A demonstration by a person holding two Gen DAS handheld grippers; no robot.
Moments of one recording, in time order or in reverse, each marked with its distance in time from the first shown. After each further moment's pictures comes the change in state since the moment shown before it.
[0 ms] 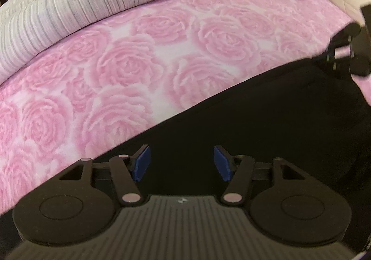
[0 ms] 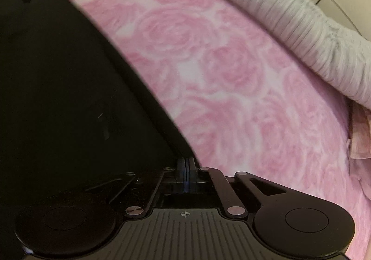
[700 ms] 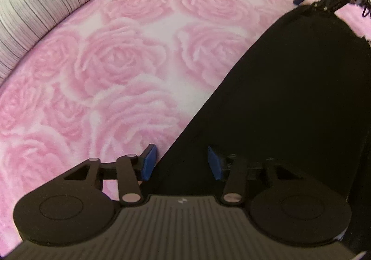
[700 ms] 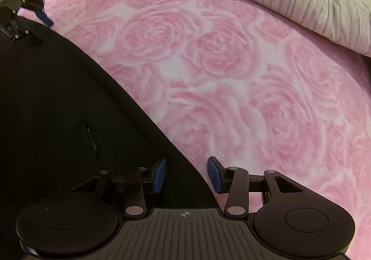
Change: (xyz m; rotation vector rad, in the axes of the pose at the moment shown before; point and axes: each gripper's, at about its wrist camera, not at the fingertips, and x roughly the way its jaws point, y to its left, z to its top) left arm 0.061 0.063 0.000 0.293 0.060 -0.169; right arm 0.025 -0.033 -0.002 0.153 0.087 0.226
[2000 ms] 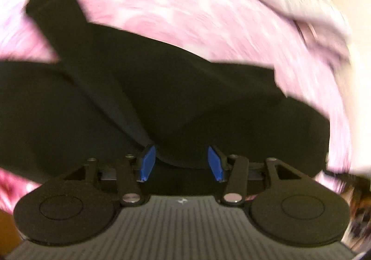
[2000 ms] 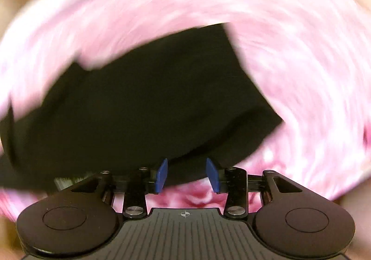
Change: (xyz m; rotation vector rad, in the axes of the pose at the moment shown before) left arm -0.191 -0.257 -0.234 -1.125 -0.160 0.044; right arm -0.201 0.213 -0.268 0.973 -0.107 -0.078
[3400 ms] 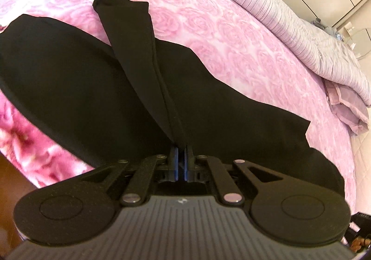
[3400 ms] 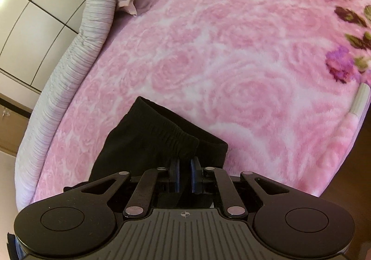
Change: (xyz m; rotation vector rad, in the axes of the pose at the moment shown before) left arm -0.007 0.035 -0.030 -0.167 -0.216 0.071; right arm -0.013 -0.086 0.005 0.445 -0.227 0.097
